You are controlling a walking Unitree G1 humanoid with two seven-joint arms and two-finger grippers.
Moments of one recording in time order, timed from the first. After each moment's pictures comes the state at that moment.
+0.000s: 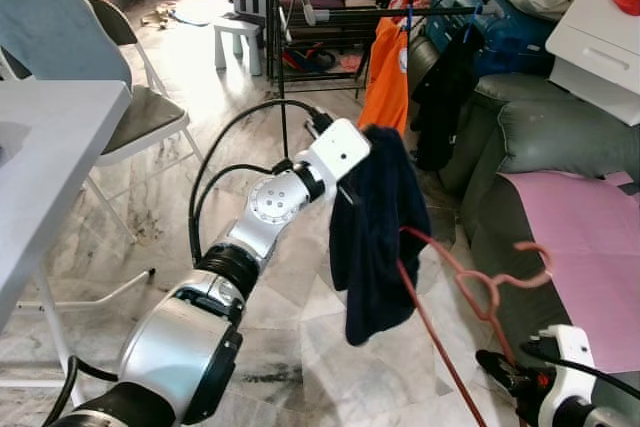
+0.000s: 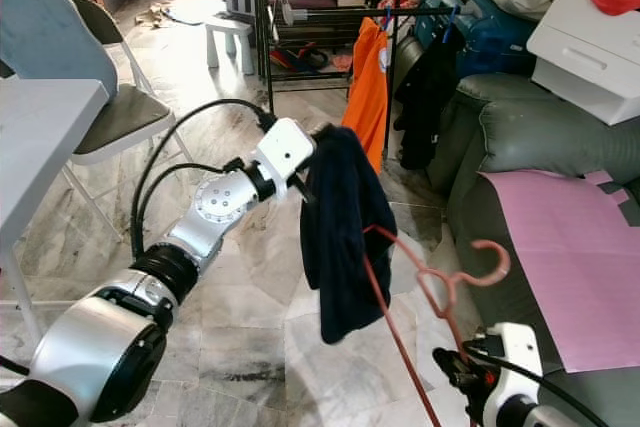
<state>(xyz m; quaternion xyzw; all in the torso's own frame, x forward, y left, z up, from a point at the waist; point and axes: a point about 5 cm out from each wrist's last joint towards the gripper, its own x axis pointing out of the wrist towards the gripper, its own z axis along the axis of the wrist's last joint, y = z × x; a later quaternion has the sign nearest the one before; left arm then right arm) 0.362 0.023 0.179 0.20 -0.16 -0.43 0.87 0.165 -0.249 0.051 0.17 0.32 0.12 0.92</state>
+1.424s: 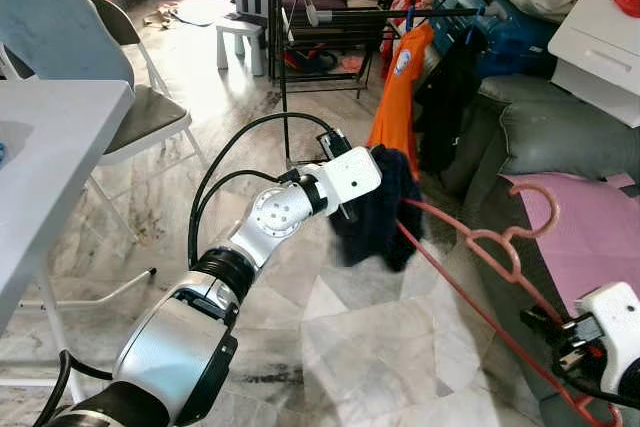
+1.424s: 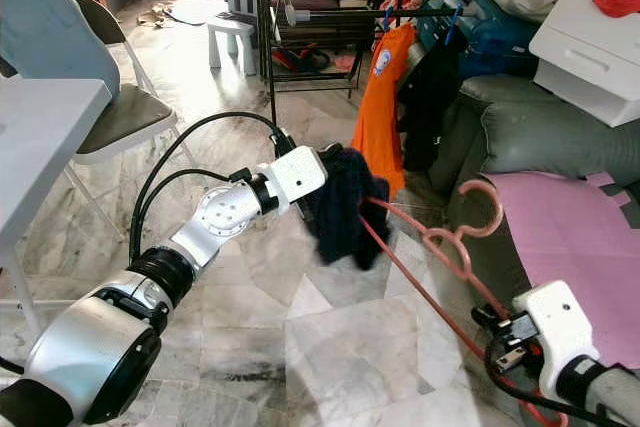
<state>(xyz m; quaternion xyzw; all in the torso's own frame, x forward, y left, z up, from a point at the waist) 0.361 0.029 0.166 0.31 -0.17 -0.41 0.84 0.173 -0.283 0.119 -0.12 0.23 0.19 0.95</state>
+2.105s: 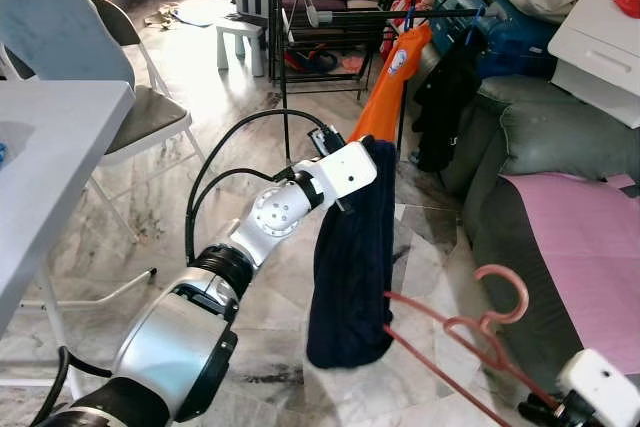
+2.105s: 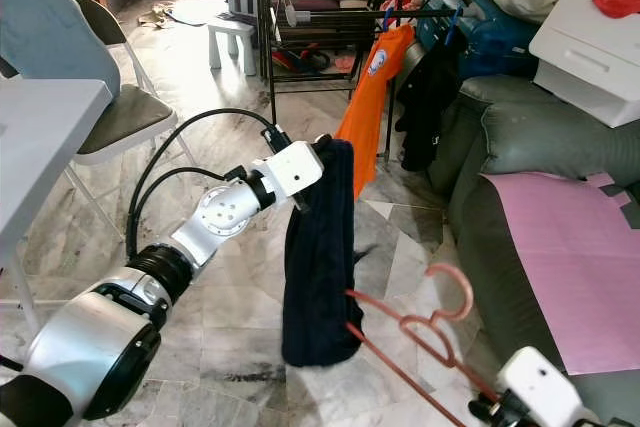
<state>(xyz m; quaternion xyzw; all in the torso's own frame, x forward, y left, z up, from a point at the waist) 0.366 0.032 0.168 0.31 -0.18 -0.36 0.86 0.123 -0.280 0.090 -0.16 0.40 0.30 0.85</state>
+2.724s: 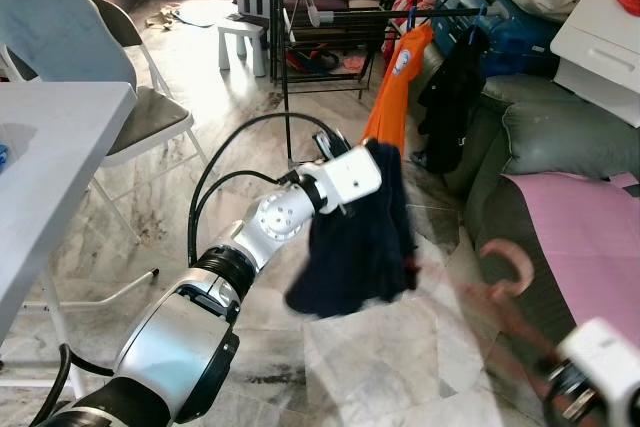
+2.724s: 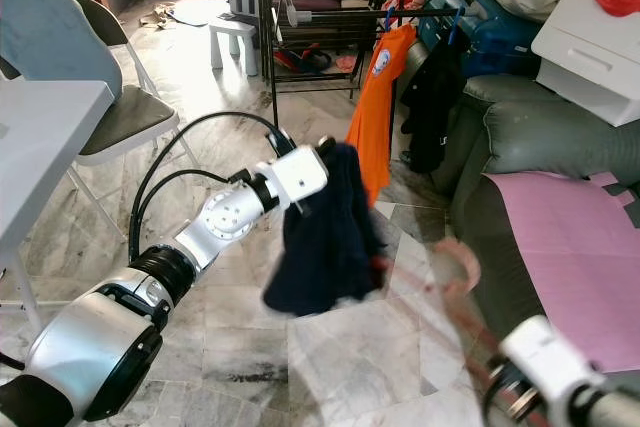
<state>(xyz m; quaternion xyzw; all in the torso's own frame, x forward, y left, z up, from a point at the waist) 0.363 0.030 0.160 0.35 -0.18 -0.36 0.85 0.157 -0.301 0.101 -0.25 0.34 0.19 0.89</state>
